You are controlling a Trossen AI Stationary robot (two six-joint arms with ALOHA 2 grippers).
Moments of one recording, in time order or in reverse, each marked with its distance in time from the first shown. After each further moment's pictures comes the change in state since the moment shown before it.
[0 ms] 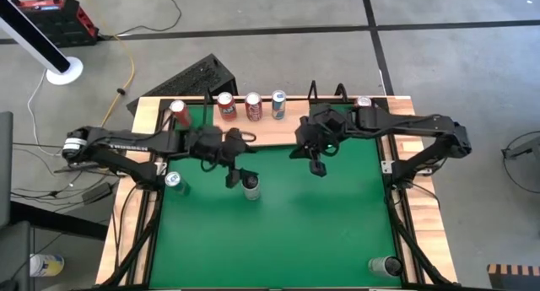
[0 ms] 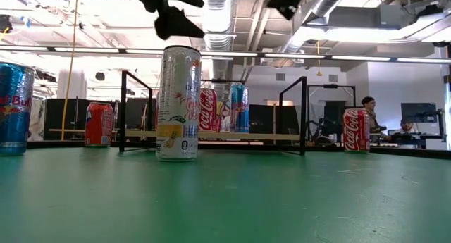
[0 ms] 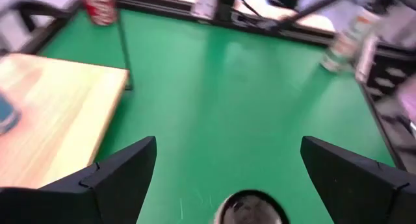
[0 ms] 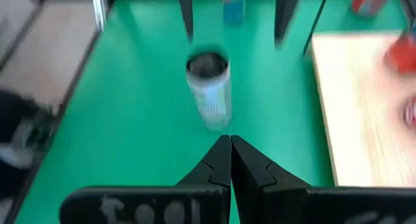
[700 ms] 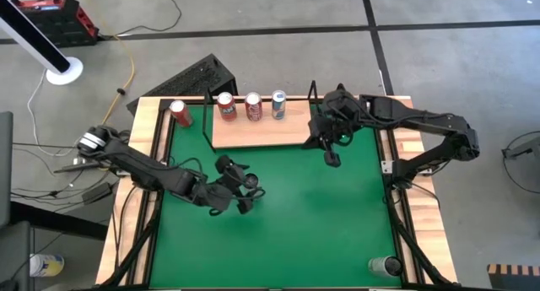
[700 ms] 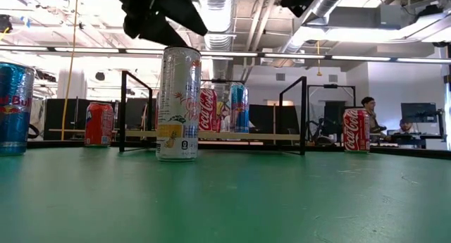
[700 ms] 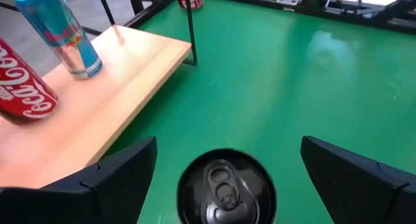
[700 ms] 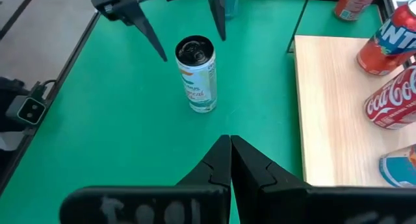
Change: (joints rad) left arm -0.391 0.201 0.000 0.010 -0.762 -0.257; right arm -0.097 -0.077 0.000 -0.077 -0.054 -0.138
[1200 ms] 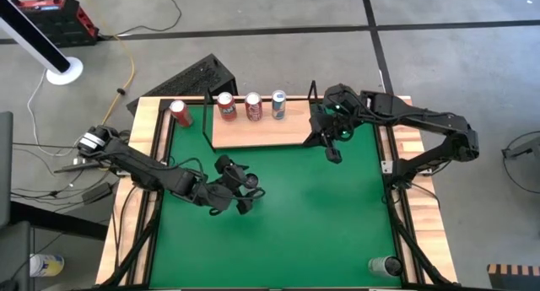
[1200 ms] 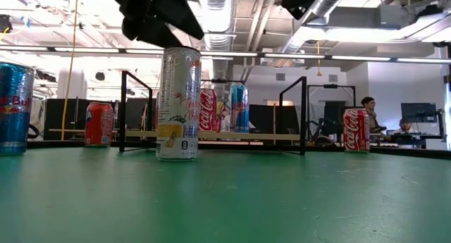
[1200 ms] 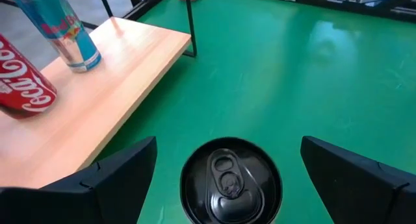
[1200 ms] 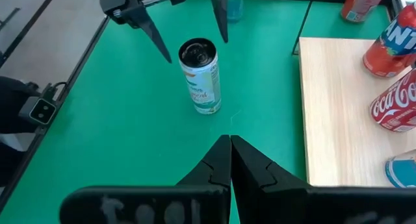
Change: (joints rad) left arm 0.006 -0.001 -0.006 -0.036 0.024 -0.015; right arm -0.049 0.000 0.000 -0.008 -0.076 -0.025
